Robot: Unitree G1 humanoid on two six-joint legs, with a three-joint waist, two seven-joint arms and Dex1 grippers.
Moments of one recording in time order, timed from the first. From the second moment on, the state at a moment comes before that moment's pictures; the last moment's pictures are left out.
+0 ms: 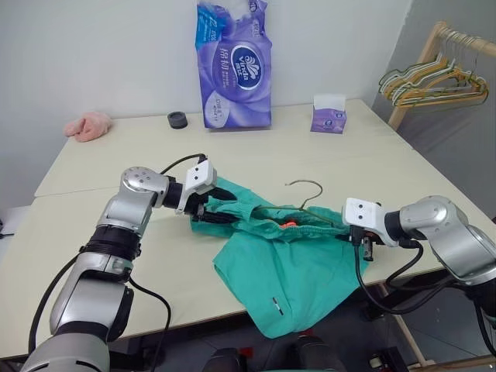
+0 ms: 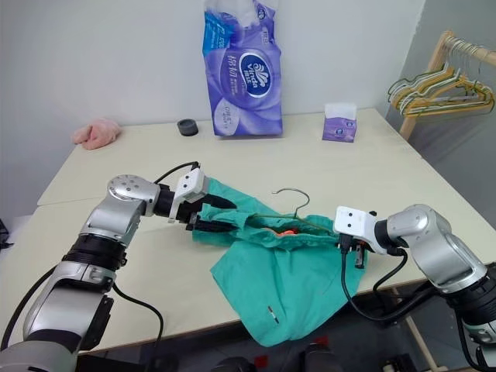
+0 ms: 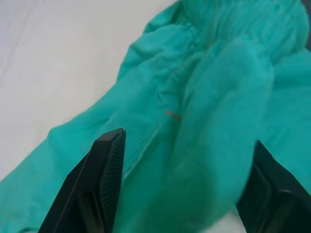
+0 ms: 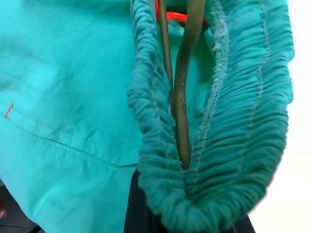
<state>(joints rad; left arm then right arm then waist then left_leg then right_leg) -0.75 0.65 -0.21 0.53 -0.11 0.10 -1.50 -0.45 -0.93 0.33 -0.28 0.04 0.63 1.12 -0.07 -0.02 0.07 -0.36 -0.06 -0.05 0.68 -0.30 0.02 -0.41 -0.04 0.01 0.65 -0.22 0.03</state>
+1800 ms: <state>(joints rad) -0.81 0.52 -0.22 0.89 0.04 -0.30 -1.15 -0.34 -0.99 0.22 -0.40 0.18 0.79 1.09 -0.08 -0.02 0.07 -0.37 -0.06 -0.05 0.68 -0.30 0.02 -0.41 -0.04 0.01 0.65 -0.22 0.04</state>
